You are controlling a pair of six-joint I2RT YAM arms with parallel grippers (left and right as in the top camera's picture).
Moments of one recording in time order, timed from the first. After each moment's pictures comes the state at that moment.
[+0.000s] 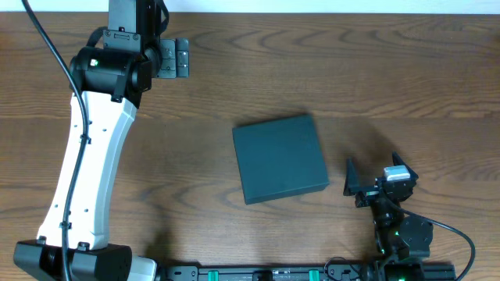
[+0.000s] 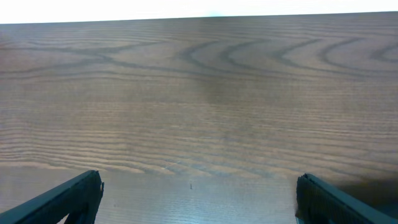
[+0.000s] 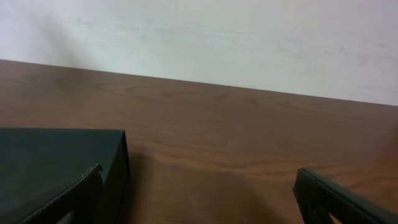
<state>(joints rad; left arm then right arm) -0.17 1.62 1.78 -1.02 -0.17 -0.09 0.02 0.03 0.01 -0.06 -0.10 -0.06</state>
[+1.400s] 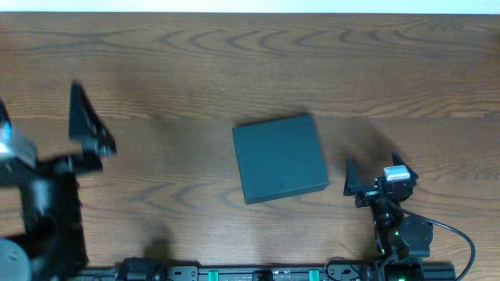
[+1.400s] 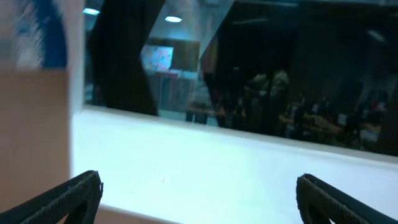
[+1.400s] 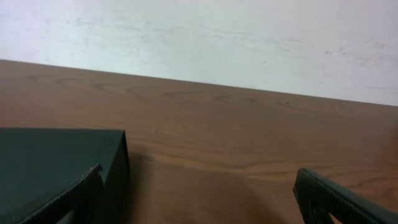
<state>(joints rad) -0.06 0.57 1.12 -0.32 -0.22 -0.11 0.02 0.03 0.01 -0.06 -0.10 -0.06</state>
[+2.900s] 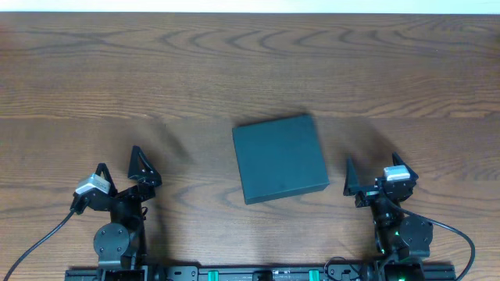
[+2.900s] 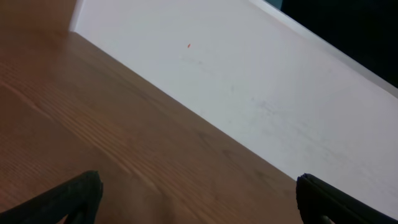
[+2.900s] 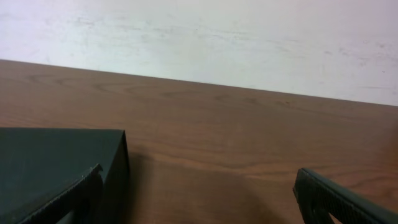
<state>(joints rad) -0.01 0.01 0.07 -0.06 -0.22 -0.55 0.02 0.03 0.01 -0.06 -0.10 -0.06</state>
